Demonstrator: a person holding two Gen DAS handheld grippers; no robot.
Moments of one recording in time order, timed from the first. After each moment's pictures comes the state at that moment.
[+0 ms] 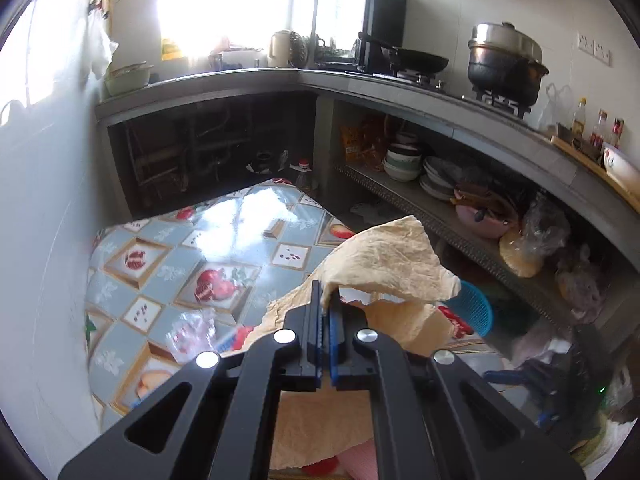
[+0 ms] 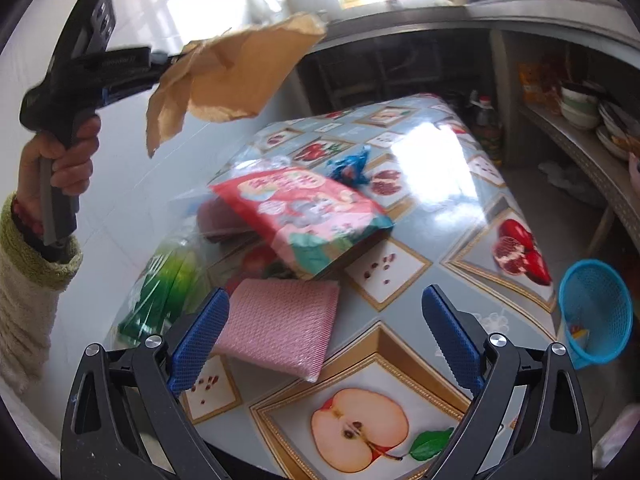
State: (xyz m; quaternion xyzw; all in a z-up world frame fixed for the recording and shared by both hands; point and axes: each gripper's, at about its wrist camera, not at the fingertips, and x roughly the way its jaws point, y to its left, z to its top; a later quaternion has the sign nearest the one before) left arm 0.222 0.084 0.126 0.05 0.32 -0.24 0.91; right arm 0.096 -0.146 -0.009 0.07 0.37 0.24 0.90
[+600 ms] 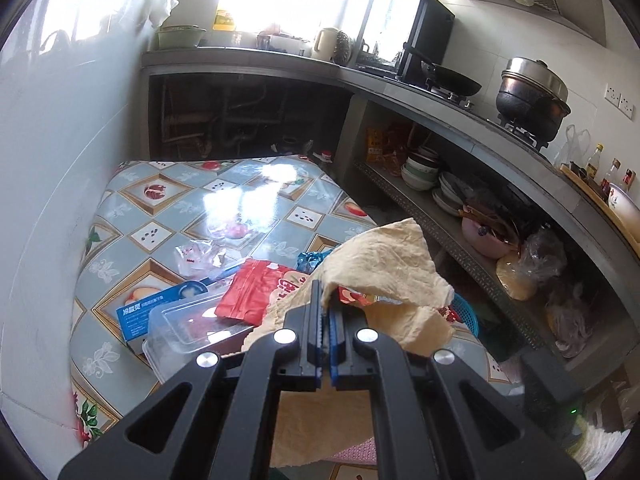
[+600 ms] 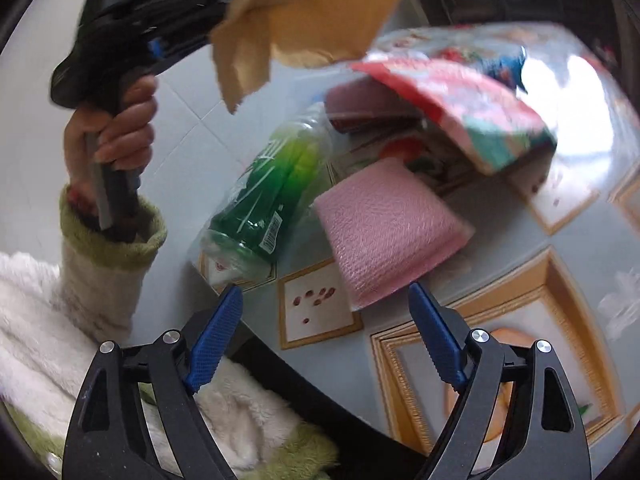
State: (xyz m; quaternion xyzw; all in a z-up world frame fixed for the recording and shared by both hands) left arm 0.171 0.129 0.085 -0.04 0.34 -0.20 0.92; right arm 0.080 -0.097 -0.031 0.04 0.45 0.42 0.79
